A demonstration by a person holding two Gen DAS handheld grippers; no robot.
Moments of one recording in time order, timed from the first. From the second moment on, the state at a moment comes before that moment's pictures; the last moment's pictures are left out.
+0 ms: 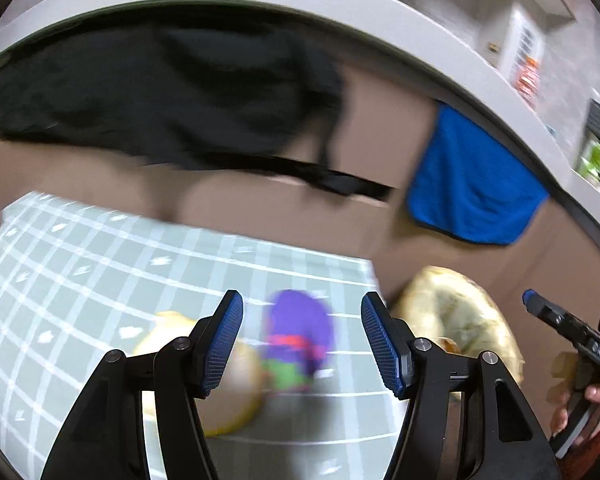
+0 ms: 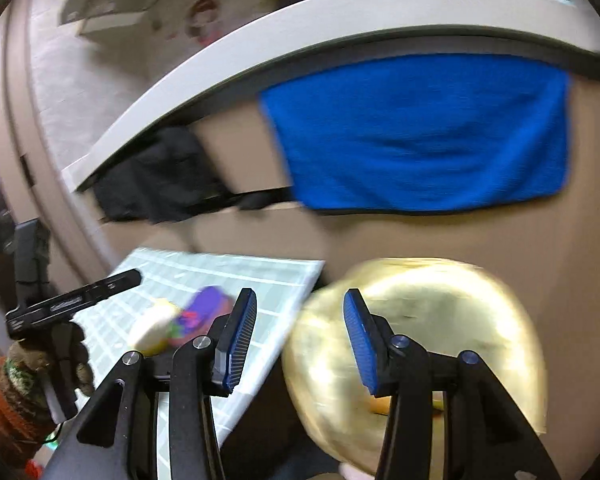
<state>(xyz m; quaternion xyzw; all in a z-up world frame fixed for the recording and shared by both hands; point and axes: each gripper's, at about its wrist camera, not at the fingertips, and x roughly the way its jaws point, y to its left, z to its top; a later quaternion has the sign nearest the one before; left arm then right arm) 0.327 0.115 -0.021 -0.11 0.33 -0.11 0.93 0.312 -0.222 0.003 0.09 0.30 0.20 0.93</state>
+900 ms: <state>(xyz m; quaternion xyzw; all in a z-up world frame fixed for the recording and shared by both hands) 0.305 0.273 -0.081 -0.22 0.37 -0.06 0.90 0.419 -0.011 -0.115 0.07 0.44 0.21 0.87</state>
